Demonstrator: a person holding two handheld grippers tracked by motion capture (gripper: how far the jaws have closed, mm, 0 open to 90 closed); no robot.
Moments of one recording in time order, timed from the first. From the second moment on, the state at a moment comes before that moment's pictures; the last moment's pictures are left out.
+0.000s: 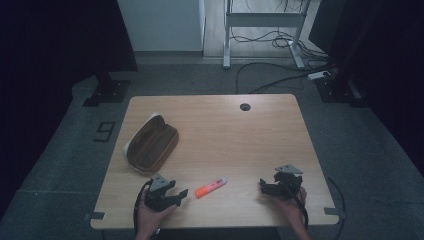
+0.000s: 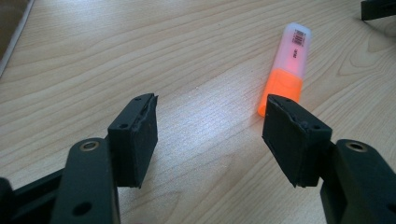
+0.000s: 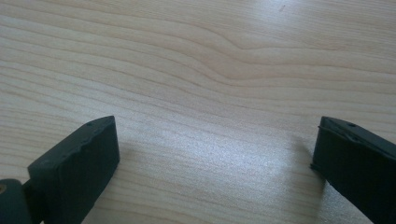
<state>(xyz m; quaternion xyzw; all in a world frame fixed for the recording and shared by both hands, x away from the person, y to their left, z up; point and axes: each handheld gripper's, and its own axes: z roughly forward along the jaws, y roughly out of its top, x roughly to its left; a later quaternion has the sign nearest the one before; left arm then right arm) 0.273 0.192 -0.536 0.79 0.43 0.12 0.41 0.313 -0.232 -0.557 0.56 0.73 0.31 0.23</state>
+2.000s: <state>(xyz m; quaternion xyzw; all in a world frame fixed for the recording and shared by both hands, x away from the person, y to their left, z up) 0.282 0.227 -0.474 0.75 0.45 0.17 0.46 0.311 -0.231 -0.556 0.55 0.74 0.32 0.23</state>
